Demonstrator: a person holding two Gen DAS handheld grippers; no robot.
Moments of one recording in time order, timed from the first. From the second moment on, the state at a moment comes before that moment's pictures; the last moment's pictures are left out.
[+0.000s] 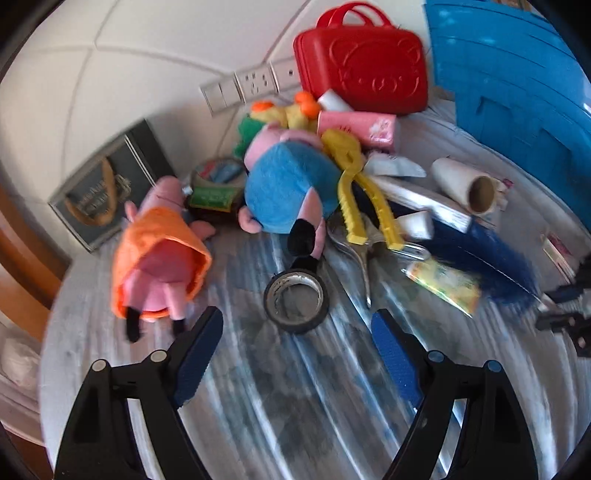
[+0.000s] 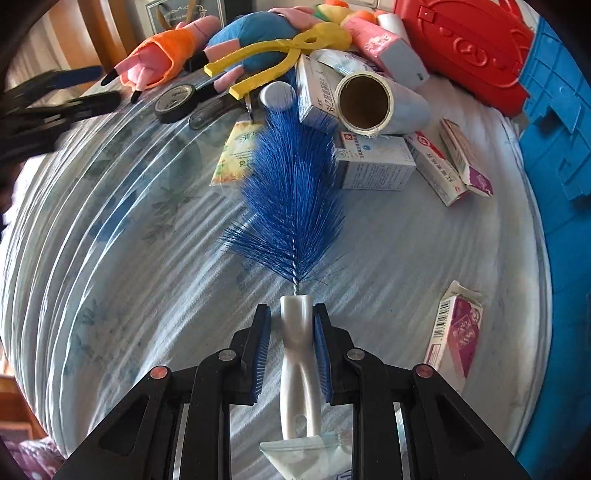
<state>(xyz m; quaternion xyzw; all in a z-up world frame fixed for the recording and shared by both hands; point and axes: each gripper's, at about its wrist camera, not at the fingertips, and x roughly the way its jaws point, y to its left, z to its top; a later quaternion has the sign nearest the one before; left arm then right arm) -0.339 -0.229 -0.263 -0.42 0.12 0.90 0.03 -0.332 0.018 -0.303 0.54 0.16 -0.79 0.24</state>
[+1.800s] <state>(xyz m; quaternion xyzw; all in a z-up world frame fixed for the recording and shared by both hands) -0.249 -0.256 -0.225 -0.40 0.07 0.91 0.07 -0.293 0.019 -0.314 0.60 0.04 -0.75 0.26</state>
